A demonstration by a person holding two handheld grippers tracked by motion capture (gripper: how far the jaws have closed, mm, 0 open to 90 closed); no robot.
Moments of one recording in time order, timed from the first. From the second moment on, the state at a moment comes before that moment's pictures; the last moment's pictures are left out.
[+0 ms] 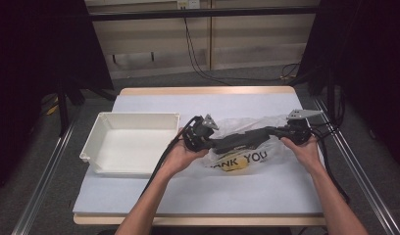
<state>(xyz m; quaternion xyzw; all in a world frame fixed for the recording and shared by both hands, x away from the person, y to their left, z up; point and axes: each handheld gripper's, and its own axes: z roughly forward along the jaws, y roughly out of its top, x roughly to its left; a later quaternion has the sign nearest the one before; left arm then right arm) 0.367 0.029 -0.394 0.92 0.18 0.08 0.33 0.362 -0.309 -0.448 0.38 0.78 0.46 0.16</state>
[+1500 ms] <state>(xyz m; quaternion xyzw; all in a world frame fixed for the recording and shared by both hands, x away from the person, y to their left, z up) 0.414 0.021 -0.401 0.92 0.20 0.06 0.33 0.280 -0.322 -0.449 0.35 0.77 0.51 0.18</state>
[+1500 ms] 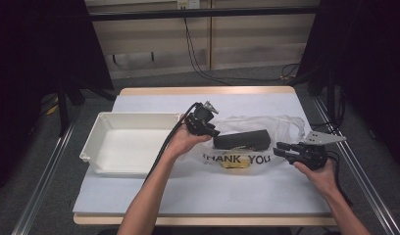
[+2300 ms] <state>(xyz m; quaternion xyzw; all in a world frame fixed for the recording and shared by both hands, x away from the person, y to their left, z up) 0.407 0.001 -0.408 0.95 0.11 0.04 0.27 0.211 -0.321 -0.455 0.36 0.75 0.52 0.17</state>
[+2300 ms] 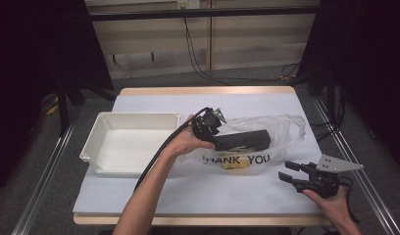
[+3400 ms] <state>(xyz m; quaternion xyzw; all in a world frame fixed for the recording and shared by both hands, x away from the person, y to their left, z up) 0.415 -0.021 -0.431 0.97 0.09 0.03 0.21 0.205 -0.323 -0.465 0.37 0.76 0.51 0.16</state>
